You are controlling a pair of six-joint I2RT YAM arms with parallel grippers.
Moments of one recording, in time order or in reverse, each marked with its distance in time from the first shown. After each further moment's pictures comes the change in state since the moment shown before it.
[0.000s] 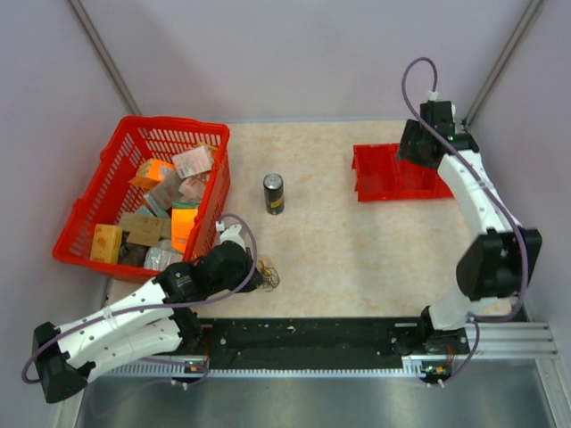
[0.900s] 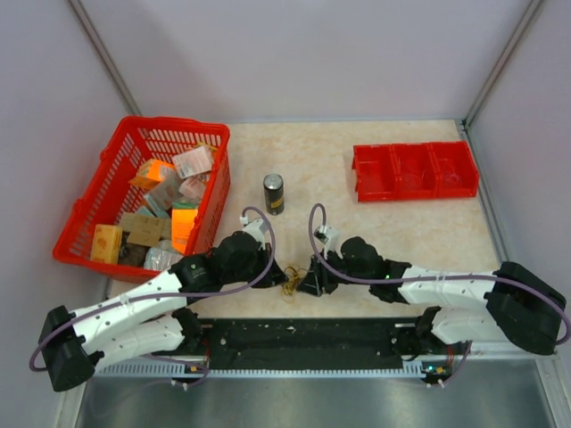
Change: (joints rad) left arm 0.001 0.154 0.045 0.224 0.227 0.038; right arm 0.924 -0.540 -1.184 1.046 -0.549 0.297
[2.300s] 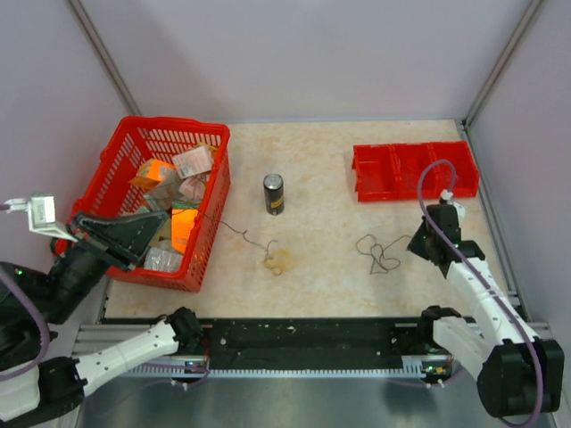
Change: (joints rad) left arm 0.000 -0.422 0.859 -0.384 -0.421 0.341; right arm -0.944 -0.278 0.134 -0.840 0.455 -0.061
